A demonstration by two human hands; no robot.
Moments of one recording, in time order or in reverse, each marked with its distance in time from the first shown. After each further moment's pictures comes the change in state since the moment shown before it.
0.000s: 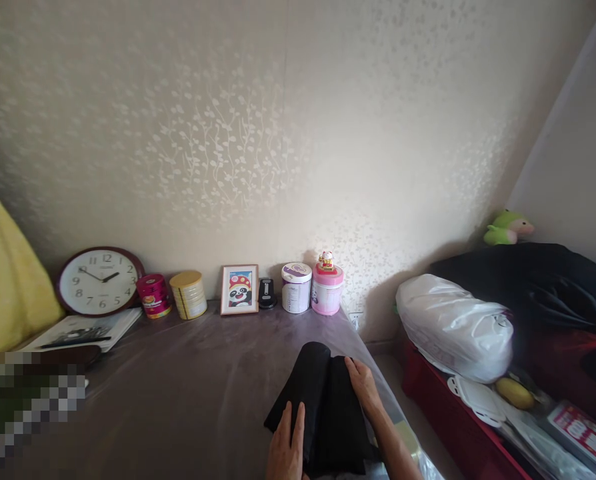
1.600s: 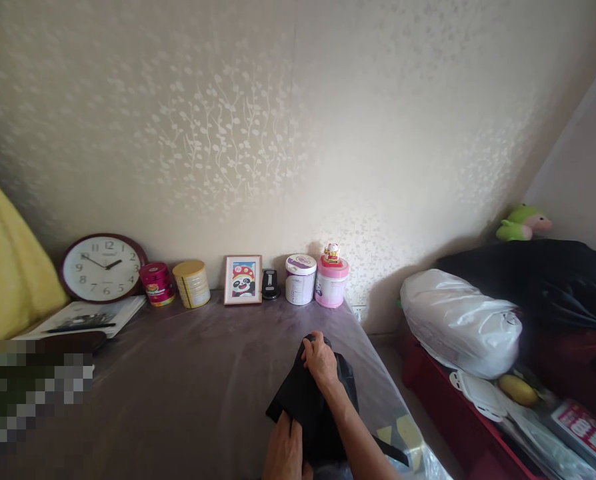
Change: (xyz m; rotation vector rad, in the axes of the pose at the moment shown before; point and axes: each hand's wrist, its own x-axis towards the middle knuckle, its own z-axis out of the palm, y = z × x) left_hand -0.008 -0.002 -0.006 0.022 -0.022 -0.018; right_hand -0.012 -0.082 0.075 -0.178 -0.194 -0.071
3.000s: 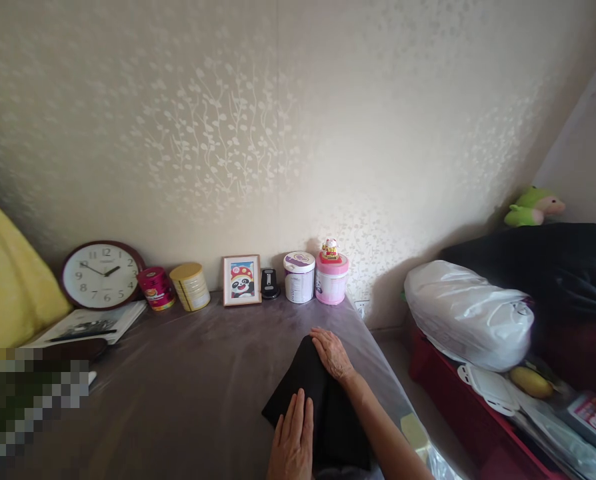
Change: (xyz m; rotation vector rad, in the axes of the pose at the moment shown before) left_hand 0.005 0.000 0.019 0.292 0.196 0.125; right_hand 0.029 0.053 -0.016 -0.167 -0.009 -0.551
